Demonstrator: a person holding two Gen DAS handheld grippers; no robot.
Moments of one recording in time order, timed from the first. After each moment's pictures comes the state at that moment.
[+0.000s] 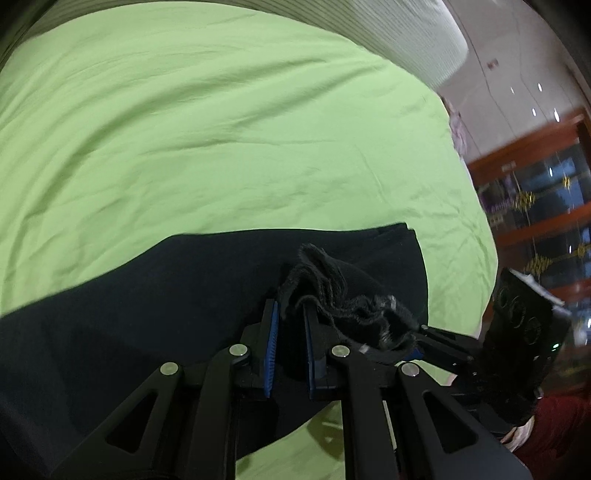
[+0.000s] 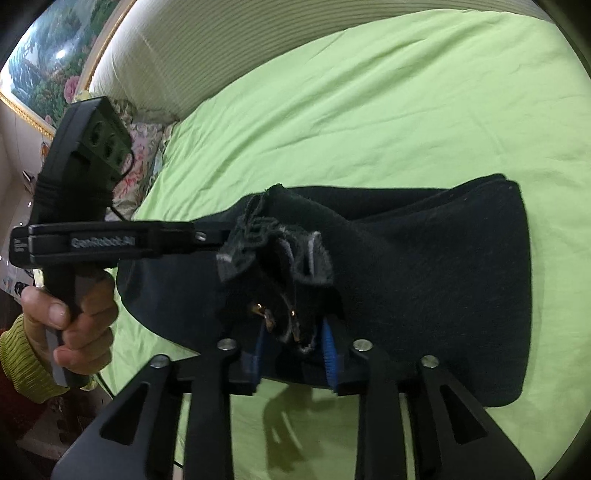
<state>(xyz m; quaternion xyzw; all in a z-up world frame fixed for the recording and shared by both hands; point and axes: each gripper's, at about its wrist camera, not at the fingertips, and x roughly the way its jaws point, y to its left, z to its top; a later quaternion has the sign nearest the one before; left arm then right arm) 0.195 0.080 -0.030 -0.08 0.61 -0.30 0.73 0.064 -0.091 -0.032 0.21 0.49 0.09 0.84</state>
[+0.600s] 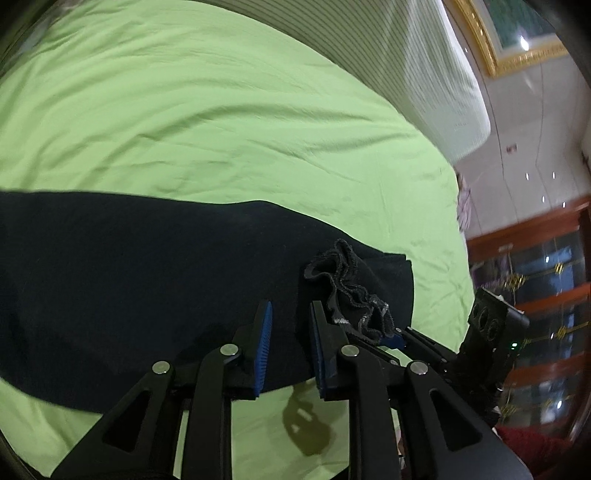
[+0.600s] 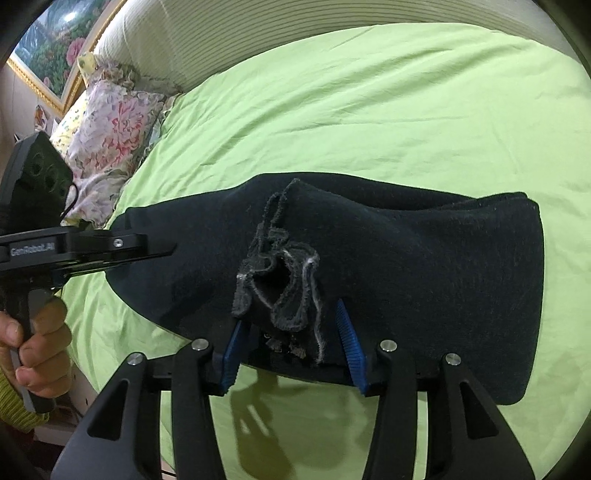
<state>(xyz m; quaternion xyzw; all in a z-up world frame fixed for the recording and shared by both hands) 0.153 0.160 -0.017 -0.21 0.57 -0.23 0.76 0.069 -0.070 -0.031 0.14 0.51 0.08 0.85</state>
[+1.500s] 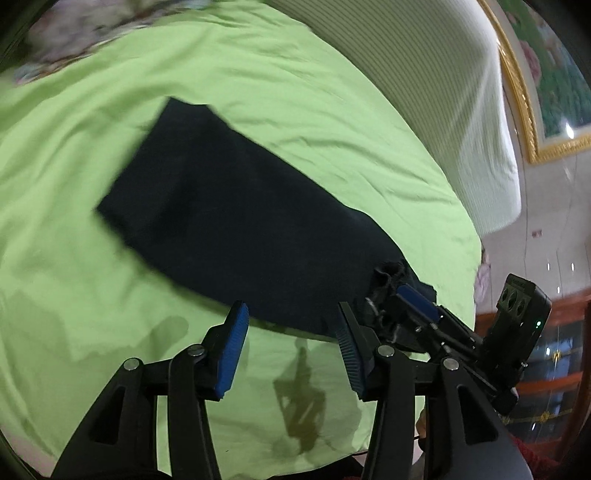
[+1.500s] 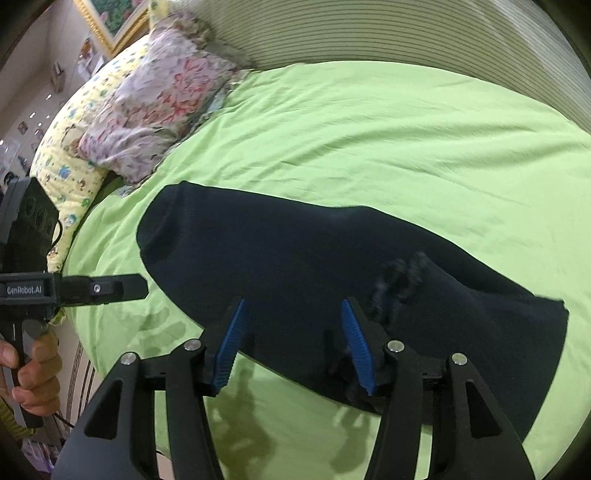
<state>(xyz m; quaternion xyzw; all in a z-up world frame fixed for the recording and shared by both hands) 0.068 0.278 -0.016 -0.31 0.55 -0.10 0.77 0.096 0.014 -0.002 0.03 0.50 0.17 0.85</state>
